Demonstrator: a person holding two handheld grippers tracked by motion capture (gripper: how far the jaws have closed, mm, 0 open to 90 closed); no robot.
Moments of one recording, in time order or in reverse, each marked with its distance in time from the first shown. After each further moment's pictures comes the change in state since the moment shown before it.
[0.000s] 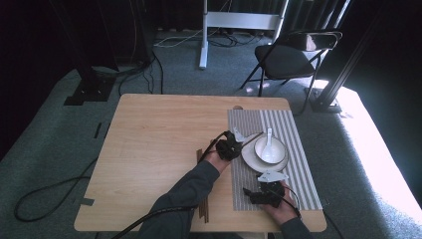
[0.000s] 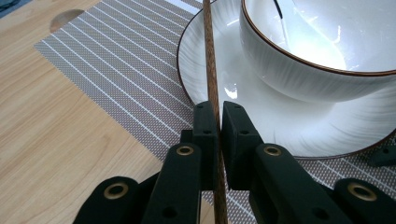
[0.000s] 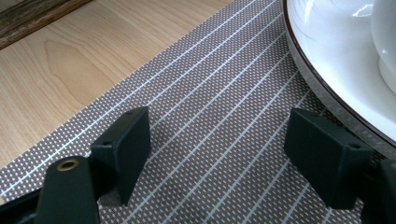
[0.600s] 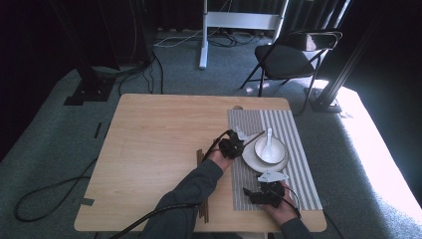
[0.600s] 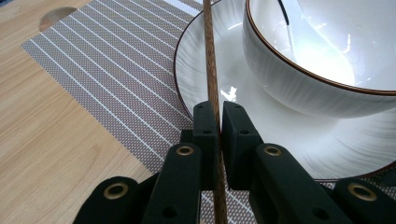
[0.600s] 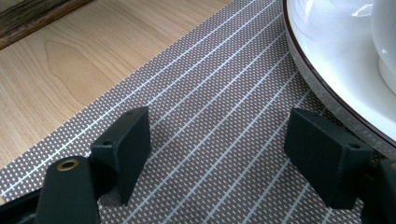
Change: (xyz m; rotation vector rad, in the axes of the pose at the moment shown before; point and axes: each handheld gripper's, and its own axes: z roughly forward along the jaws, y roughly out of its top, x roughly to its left) left arm 0.001 0.005 0.013 0.003 -0.009 -0.027; right arm 0.000 0.000 0.000 0.001 -0.001 0.001
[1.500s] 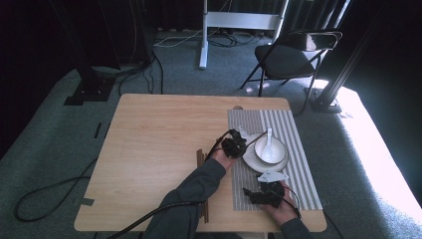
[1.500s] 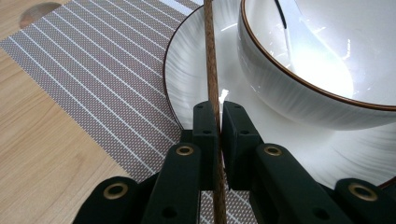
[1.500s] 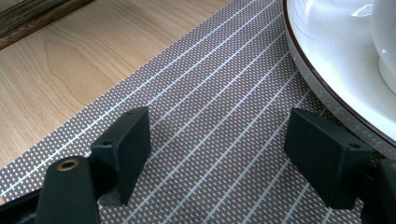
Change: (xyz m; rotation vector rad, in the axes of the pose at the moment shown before) left arm -0.001 0.005 0.010 0.016 -0.027 -0.010; right arm 0.000 0.000 0.000 0.000 0.000 0.000
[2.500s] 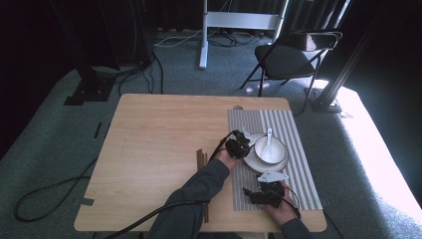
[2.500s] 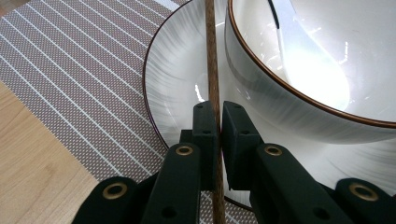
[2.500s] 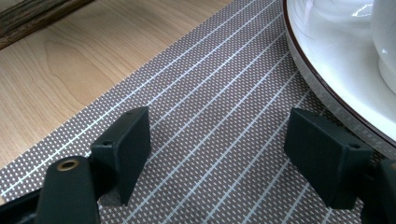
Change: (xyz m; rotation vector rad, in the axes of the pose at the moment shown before) left arm -0.006 0.003 0.014 0.012 -0.028 -0.019; right arm 0.000 0.000 0.000 0.000 0.000 0.000
